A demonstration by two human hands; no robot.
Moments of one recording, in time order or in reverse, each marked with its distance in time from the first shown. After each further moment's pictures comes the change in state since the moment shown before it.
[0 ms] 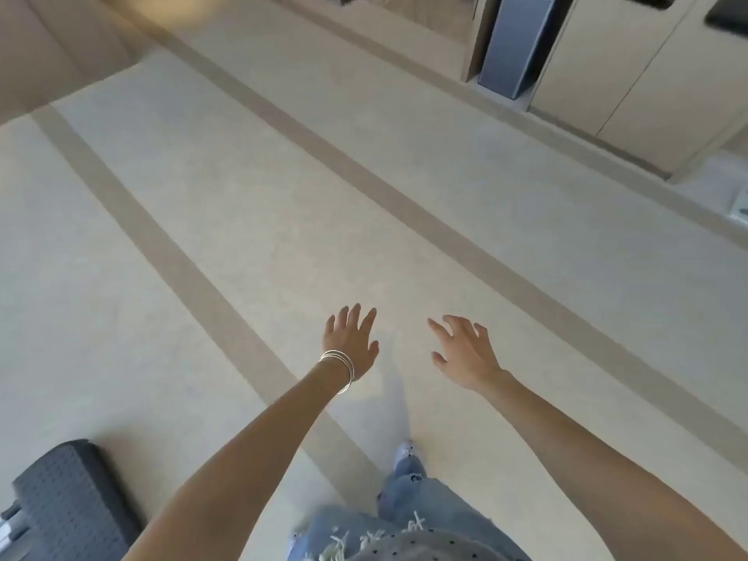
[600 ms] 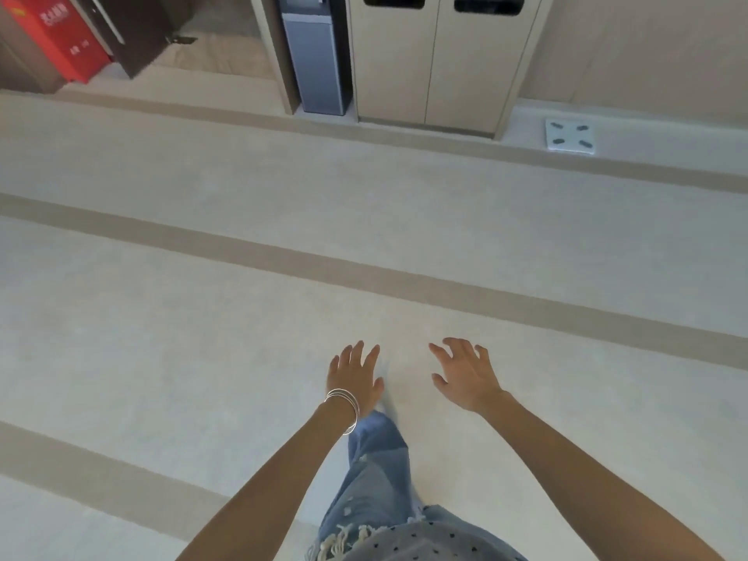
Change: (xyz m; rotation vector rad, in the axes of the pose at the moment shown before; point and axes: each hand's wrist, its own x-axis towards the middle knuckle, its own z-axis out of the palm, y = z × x) left_hand 0.145 0.165 -0.035 0.194 -0.172 0.424; right_hand 0.002 0.164 -0.011 0.199 -0.003 0.465
